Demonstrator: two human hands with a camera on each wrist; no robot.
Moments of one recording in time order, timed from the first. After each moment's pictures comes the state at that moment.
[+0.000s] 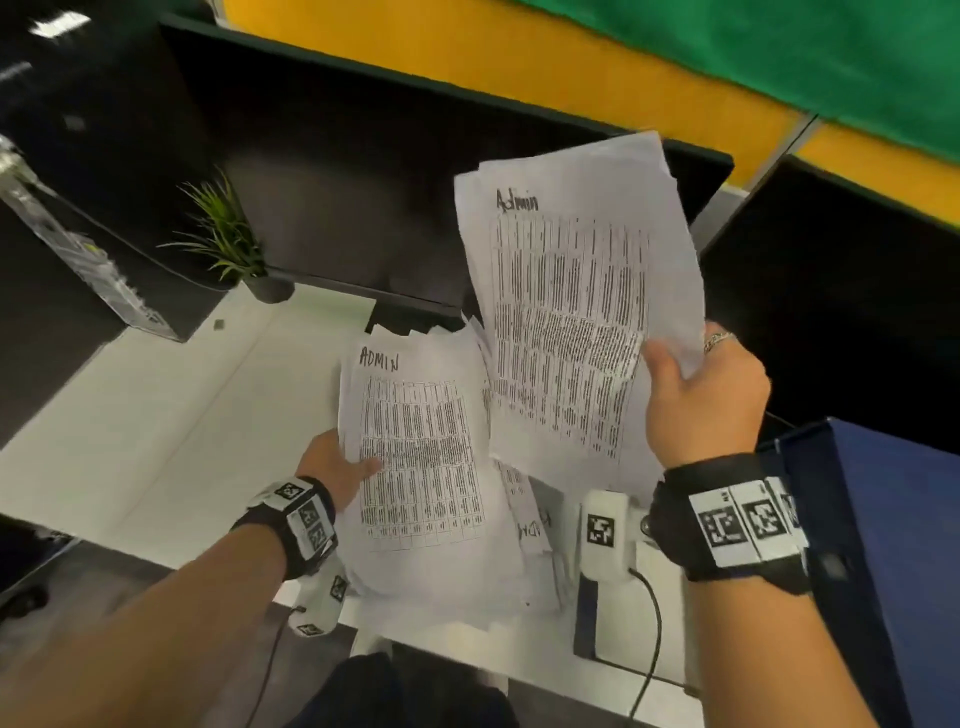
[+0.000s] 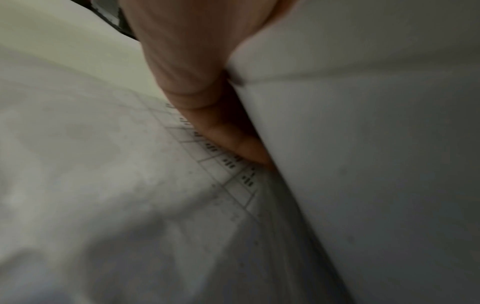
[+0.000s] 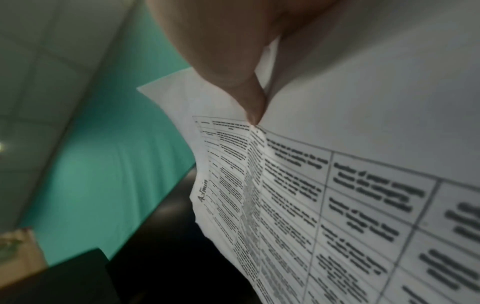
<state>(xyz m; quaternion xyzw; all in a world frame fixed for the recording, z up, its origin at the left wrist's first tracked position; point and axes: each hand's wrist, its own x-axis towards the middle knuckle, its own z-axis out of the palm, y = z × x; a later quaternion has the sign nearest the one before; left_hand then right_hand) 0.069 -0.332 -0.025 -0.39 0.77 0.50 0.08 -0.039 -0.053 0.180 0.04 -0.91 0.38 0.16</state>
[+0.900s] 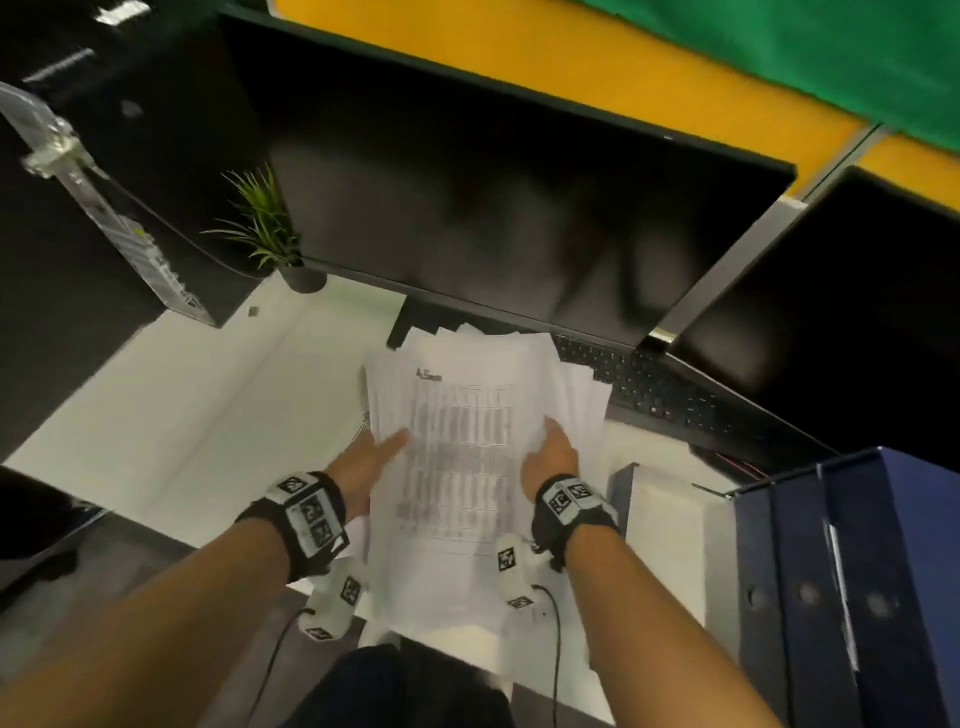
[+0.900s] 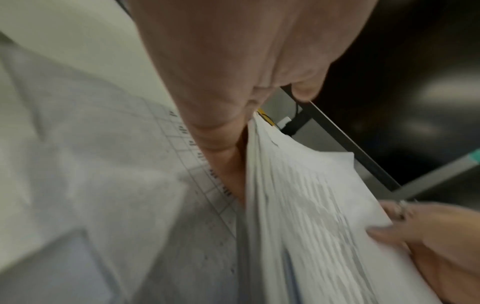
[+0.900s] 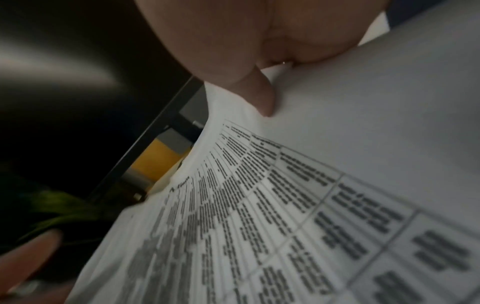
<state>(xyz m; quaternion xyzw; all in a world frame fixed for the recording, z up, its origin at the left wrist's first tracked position) 0.076 -0.335 -0.017 -0.38 0.54 0.73 0.17 -0.033 -0.124 0.008 -0.05 -0.90 0.34 -0.26</state>
